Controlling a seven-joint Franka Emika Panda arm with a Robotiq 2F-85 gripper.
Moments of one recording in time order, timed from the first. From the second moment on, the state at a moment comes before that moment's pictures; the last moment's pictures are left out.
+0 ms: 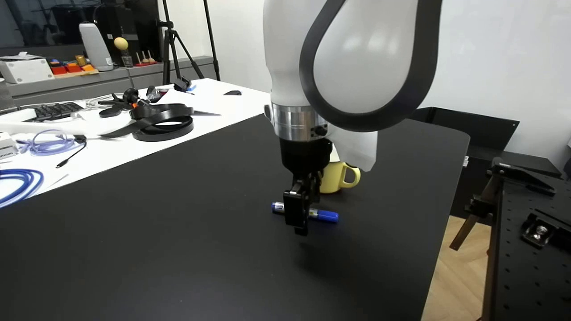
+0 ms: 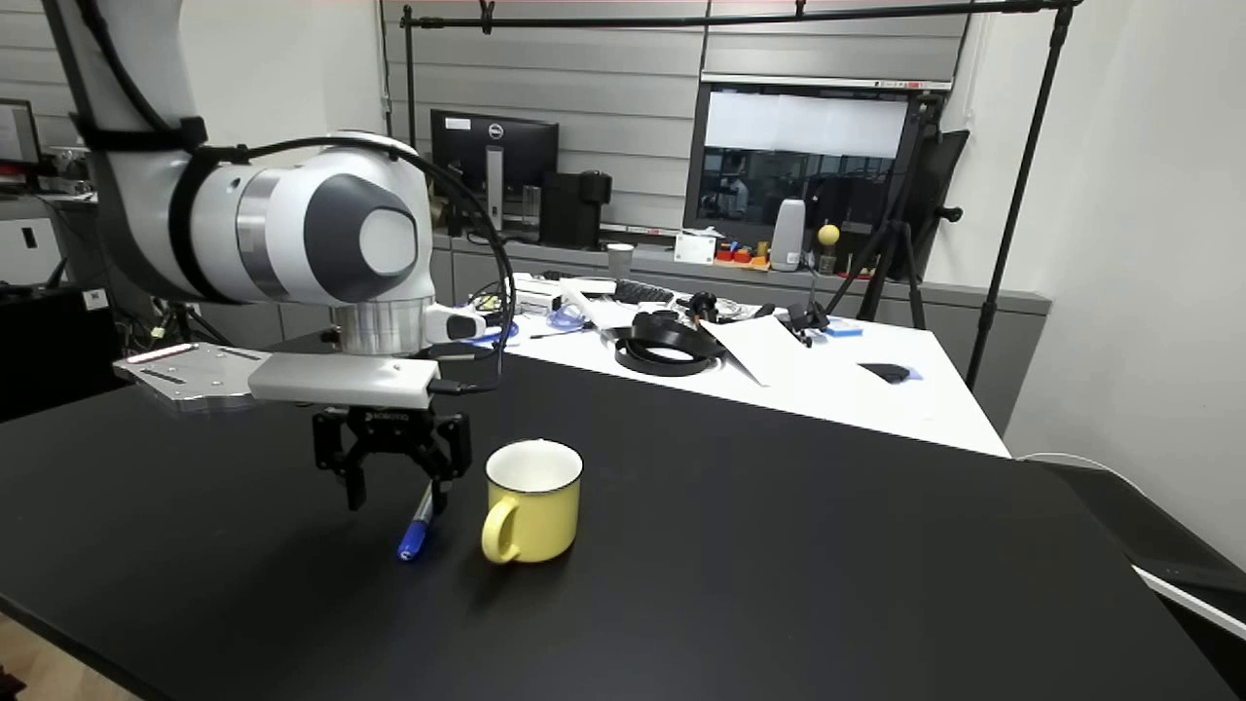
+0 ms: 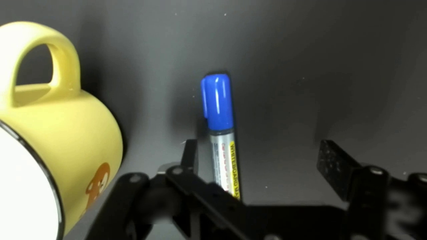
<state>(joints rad) 0.12 0.45 0.00 -2.50 -0.16 2.88 -0.06</state>
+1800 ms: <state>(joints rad) 0.08 0.11 0.06 -2.44 -0.08 2.25 -0.18</state>
